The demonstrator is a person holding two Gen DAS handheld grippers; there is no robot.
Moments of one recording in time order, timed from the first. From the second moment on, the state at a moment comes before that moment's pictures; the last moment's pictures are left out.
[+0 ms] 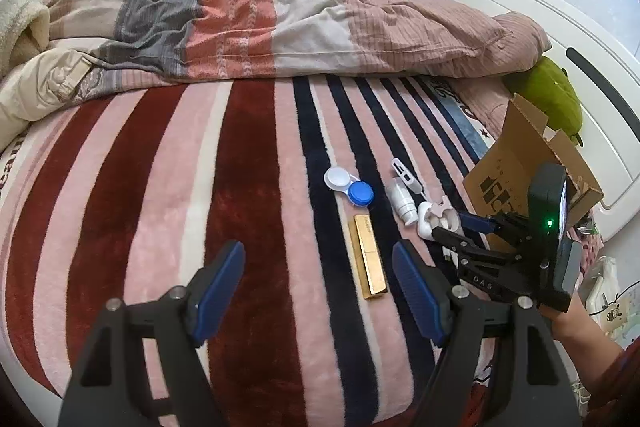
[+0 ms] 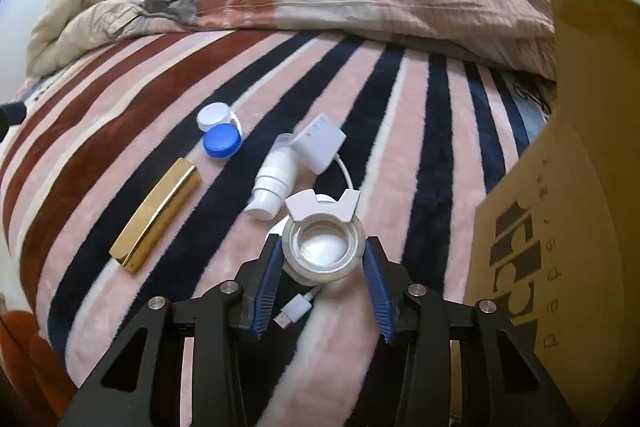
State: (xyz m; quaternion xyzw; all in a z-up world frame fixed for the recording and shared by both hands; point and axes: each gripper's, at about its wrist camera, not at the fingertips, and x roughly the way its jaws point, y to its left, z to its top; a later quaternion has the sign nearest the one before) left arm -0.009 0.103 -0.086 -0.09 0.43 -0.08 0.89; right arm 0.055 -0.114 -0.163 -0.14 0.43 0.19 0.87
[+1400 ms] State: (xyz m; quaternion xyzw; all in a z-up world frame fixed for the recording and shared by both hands) left arm 0.149 -0.226 -0.021 0.01 0.52 -0.38 0.76; right arm 0.089 -0.300 -0.018 -0.12 0.43 0.28 0.85
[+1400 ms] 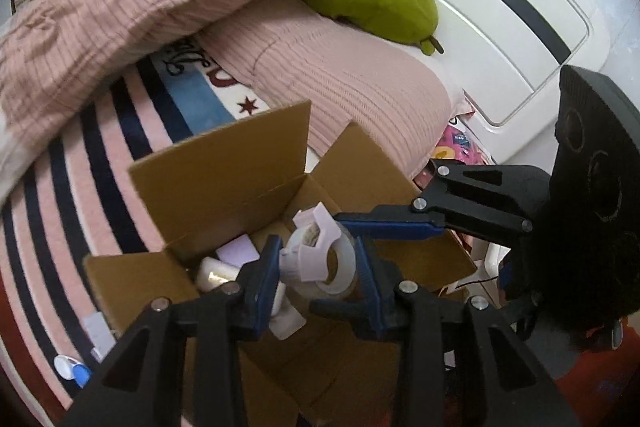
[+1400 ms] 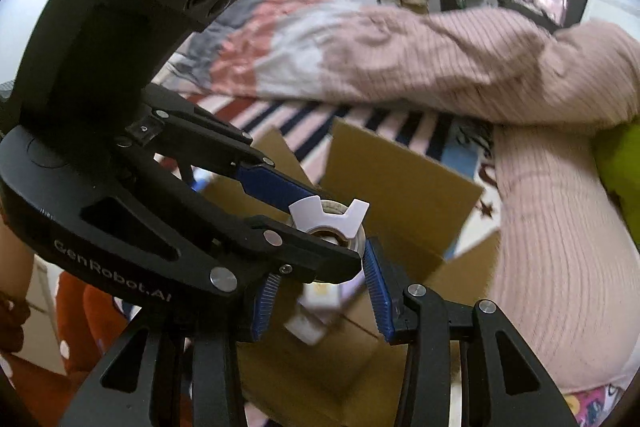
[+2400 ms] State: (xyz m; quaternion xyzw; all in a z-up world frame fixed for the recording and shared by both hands) left arm 0.049 0.020 0.011 -0.04 0.40 -0.17 0.90; right arm 0.047 -0.146 0.002 -0.11 0.37 0.38 0.84
